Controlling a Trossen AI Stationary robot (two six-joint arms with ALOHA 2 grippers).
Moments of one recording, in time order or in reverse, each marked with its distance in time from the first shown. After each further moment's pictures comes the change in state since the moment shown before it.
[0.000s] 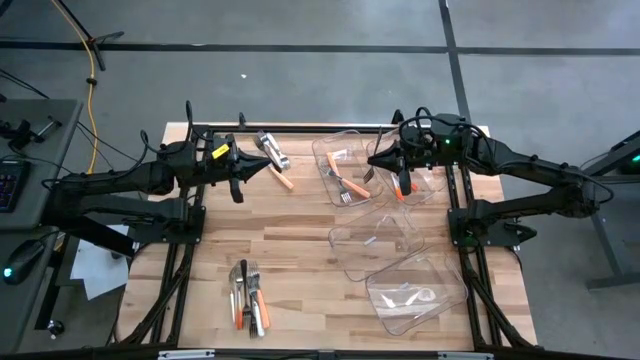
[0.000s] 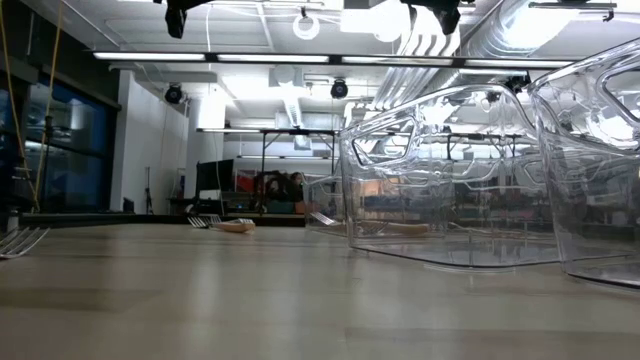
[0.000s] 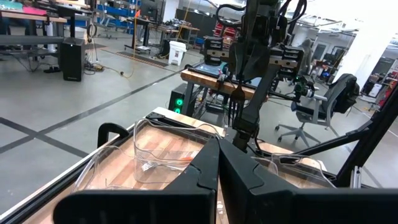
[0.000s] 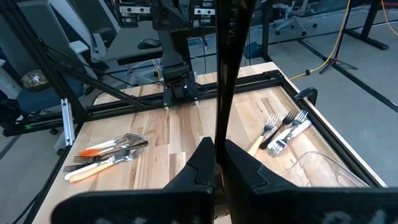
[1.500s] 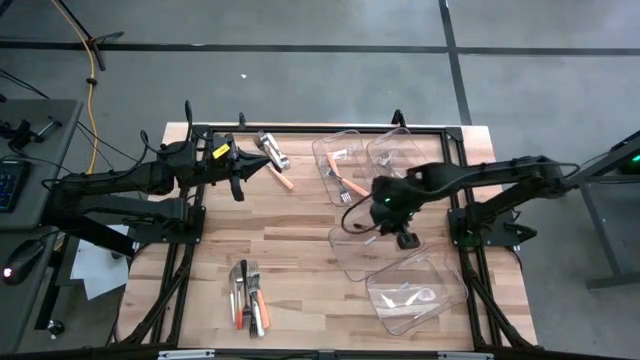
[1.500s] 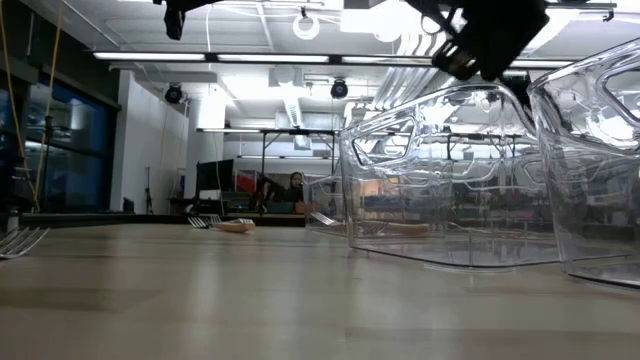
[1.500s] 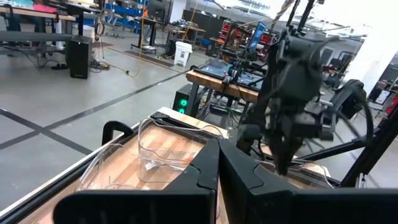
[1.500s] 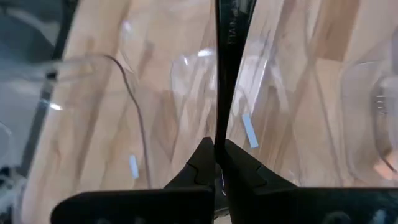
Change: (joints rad) left arm 0.000 0.000 0.000 -0.001 -0.029 -0.026; right arm 0.335 0.355 0.108 -0.644 -0.059 -0.239
